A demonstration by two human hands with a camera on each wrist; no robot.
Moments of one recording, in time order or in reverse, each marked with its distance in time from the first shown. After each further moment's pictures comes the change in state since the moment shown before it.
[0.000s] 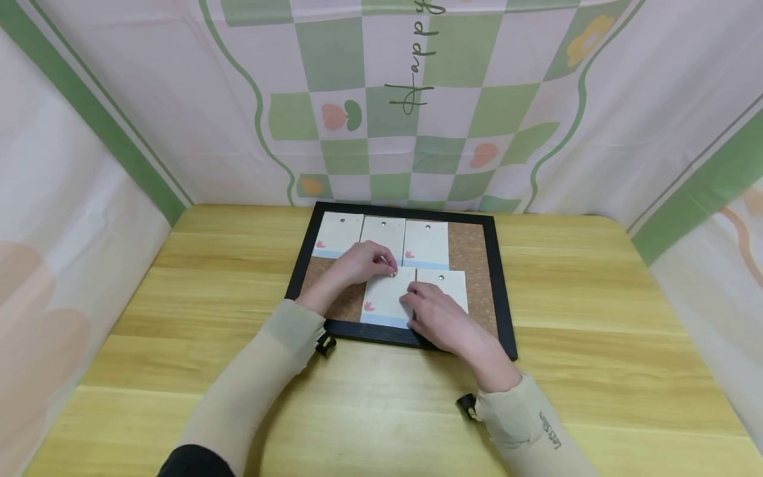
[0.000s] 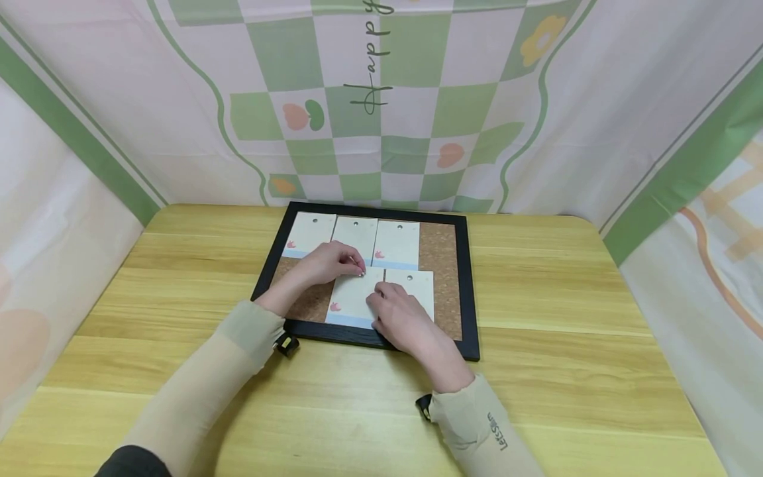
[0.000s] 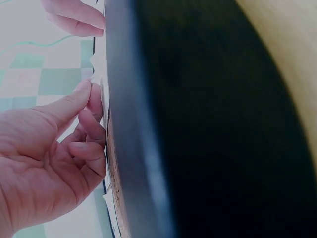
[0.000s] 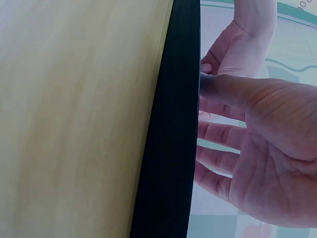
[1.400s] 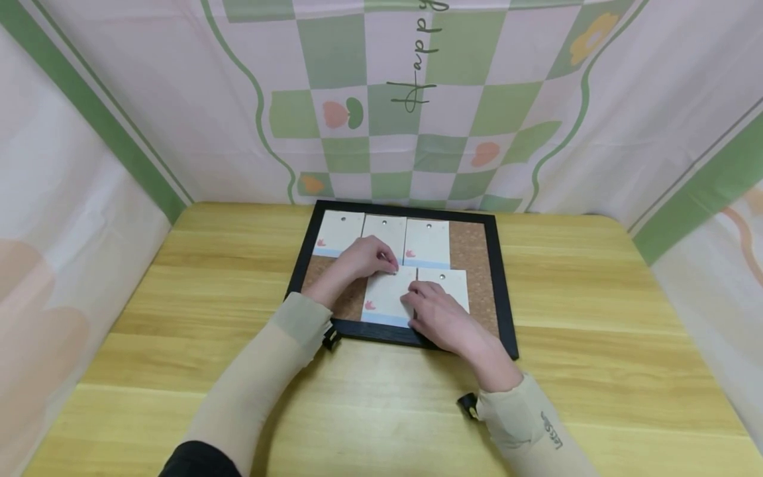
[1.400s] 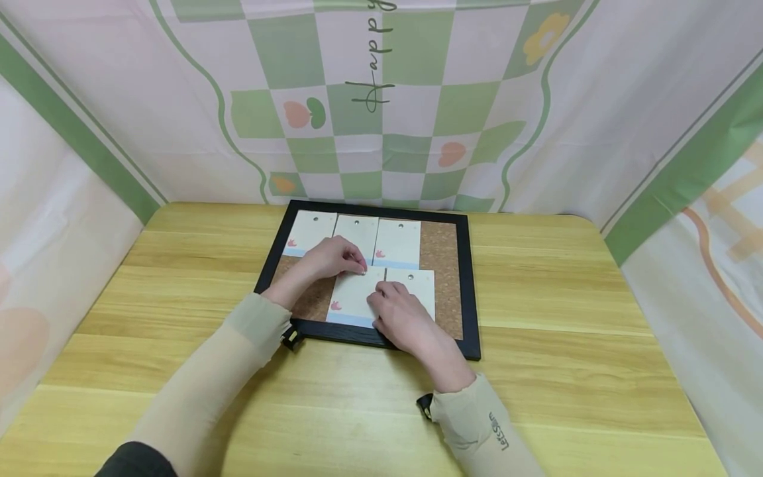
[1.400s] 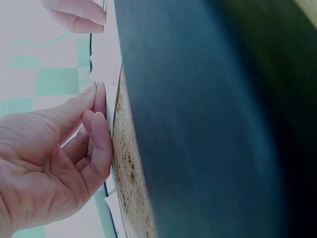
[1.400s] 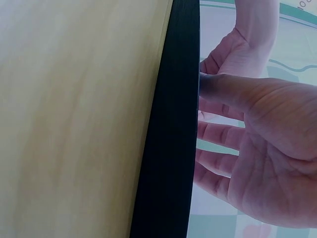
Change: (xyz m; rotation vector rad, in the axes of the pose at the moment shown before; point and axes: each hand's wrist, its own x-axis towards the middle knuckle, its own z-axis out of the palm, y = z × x) left_hand 0.006 0.008 -0.003 0.012 -0.008 -0.109; right_hand 0.001 0.000 0.001 -0.008 -0.024 0.020
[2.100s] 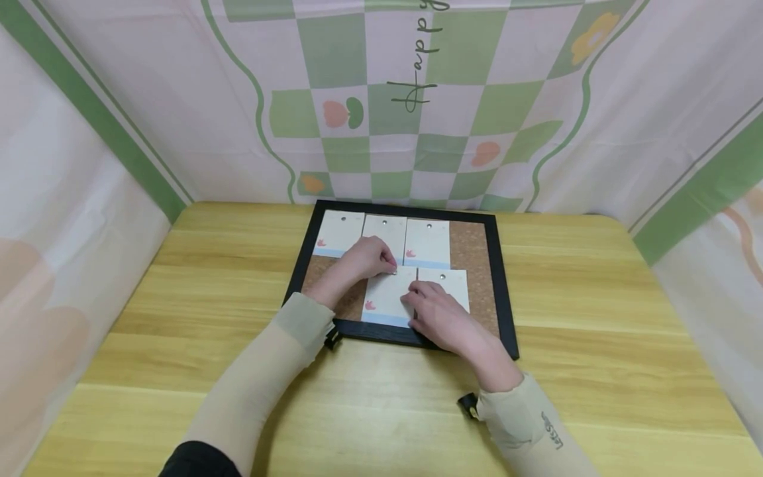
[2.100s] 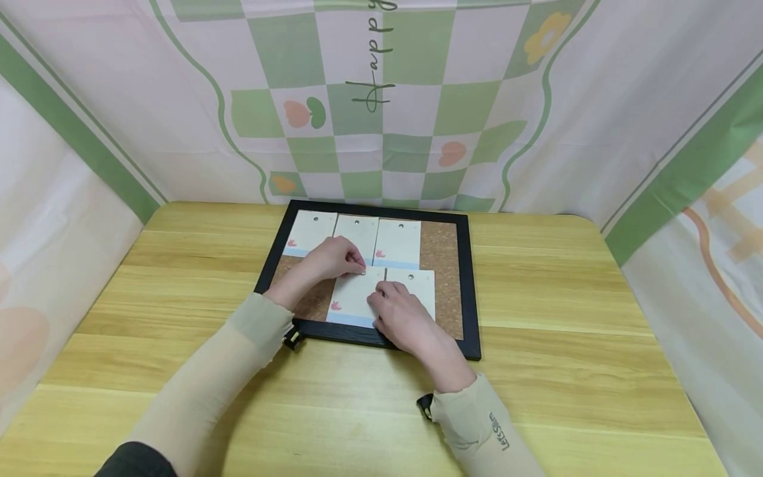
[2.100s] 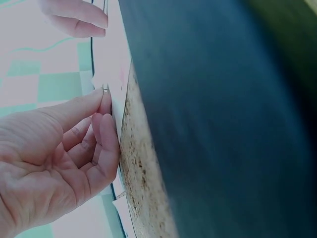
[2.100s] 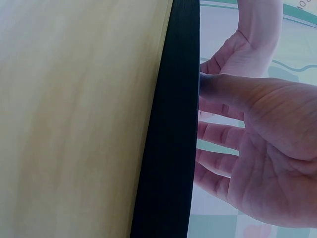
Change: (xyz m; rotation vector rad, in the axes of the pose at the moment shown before) left_hand -0.001 0.009 0.003 0.104 0.011 -0.069; right_hand 0.000 -0.001 -0.001 0.006 -0.014 0.006
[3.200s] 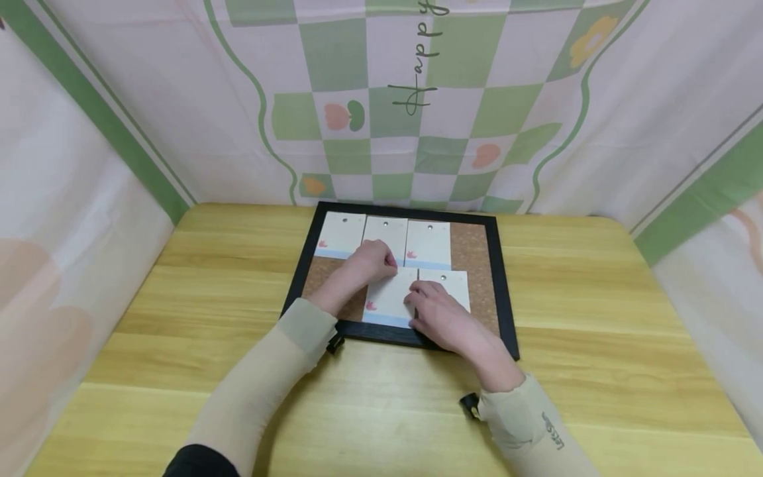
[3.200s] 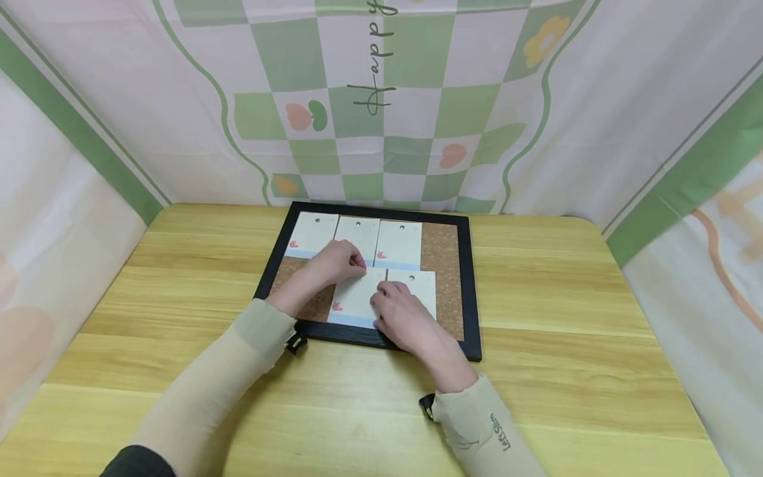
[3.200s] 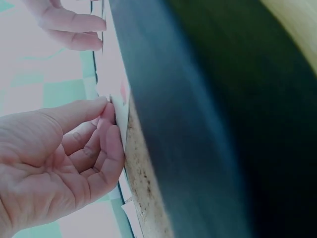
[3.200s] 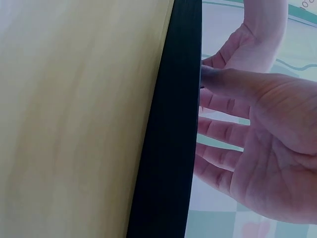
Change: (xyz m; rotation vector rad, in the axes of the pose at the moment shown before) left_hand -0.007 0.007 0.004 0.049 0.048 0.011; right_hand -0.001 0.001 -0.002 0.004 0.027 -0.021
